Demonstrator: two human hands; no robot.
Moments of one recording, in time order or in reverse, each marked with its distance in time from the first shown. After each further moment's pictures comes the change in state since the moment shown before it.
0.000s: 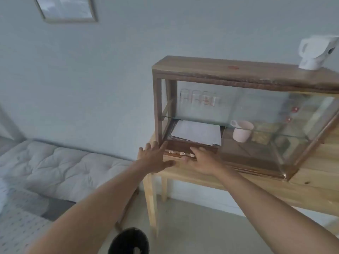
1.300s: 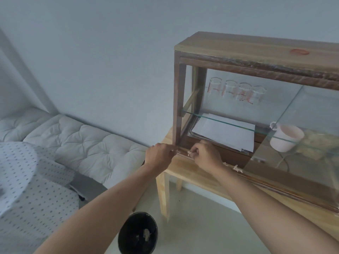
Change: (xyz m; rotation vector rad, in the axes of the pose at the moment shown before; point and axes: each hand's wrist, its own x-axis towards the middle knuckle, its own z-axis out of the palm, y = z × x) left_hand 0.051 -0.037 0.058 -0.262 0.344 -0.176; right_hand 0.122 -0.018 0.061 0.220 0.162 -0.185
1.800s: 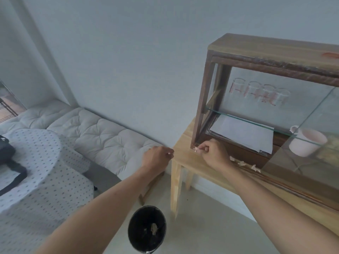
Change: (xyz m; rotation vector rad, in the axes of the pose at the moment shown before) left_hand -0.057 -0.062 -0.030 -0.079 -0.059 -0.195; right_hand -0.010 -0.036 0.020 0.183 0.009 0.013
